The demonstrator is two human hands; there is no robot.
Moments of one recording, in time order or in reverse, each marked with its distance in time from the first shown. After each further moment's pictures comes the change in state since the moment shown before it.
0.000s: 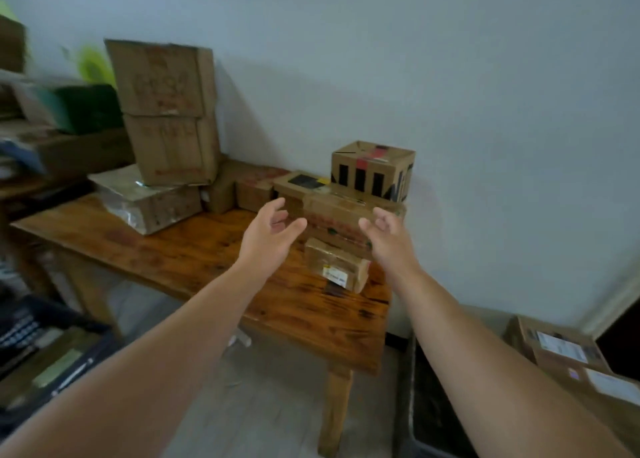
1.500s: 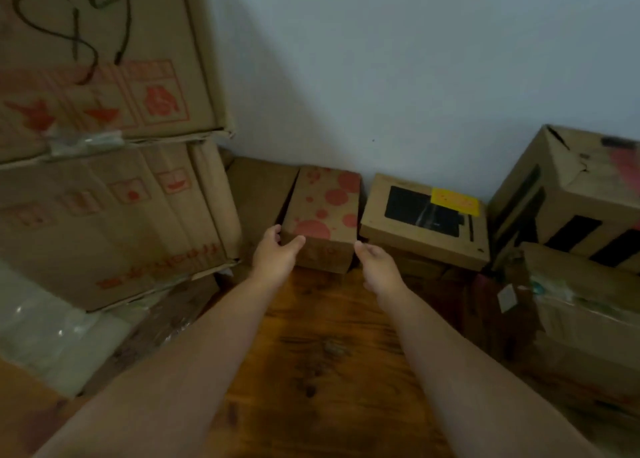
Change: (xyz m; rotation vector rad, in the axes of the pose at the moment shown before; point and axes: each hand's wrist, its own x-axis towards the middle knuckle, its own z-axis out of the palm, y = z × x) left_hand 0.538 -0.282 -0.097 0.056 -0.220 -0.464; right_hand 0.414 0.104 0.405 -0.046 0.109 0.593
